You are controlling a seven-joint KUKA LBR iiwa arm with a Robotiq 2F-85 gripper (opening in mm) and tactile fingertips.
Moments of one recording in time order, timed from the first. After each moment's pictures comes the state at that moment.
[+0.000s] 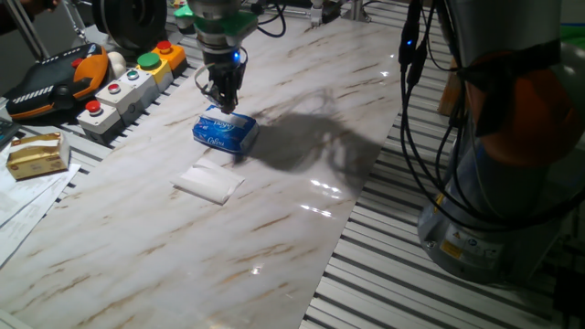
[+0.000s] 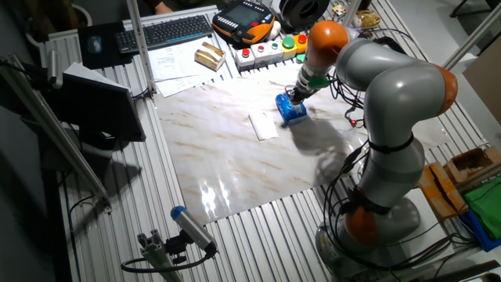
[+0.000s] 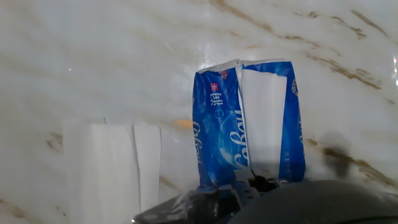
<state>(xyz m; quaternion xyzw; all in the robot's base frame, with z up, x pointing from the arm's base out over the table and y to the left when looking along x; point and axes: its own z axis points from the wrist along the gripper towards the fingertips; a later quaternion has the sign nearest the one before) 0.577 -0.020 0.121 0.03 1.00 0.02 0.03</state>
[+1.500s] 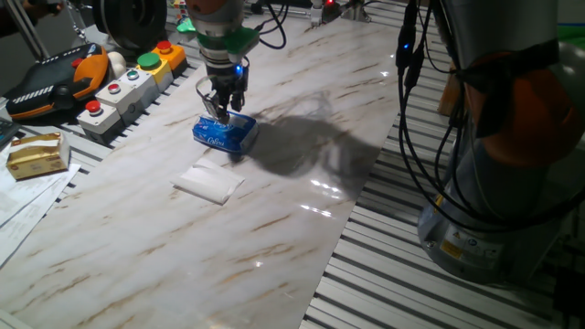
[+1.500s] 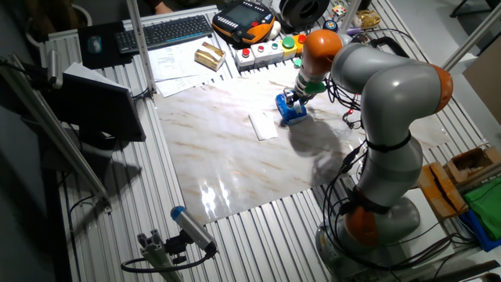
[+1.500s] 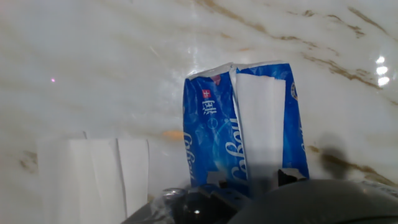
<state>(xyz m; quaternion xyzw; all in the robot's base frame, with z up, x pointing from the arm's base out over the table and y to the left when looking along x) 0.580 -0.033 0.089 0.04 1.00 0.00 0.05</state>
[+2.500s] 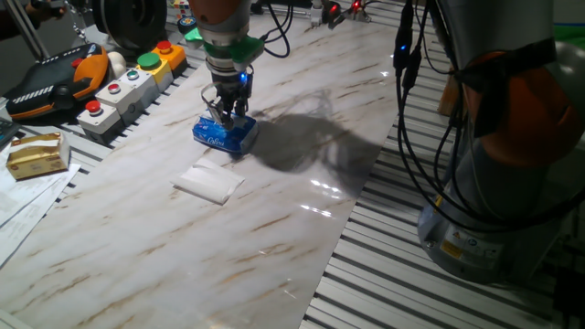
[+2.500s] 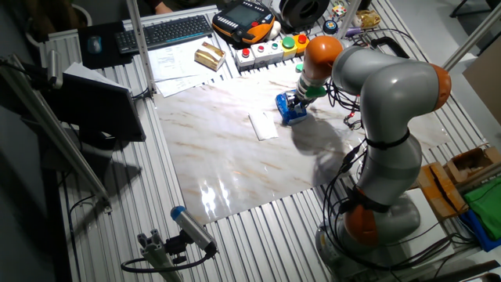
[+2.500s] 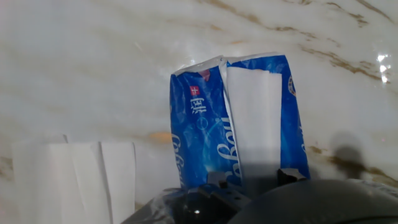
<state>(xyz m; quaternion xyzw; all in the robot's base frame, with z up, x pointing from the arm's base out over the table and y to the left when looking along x) 0.580 -0.039 0.070 0.05 1.00 0.00 0.05</state>
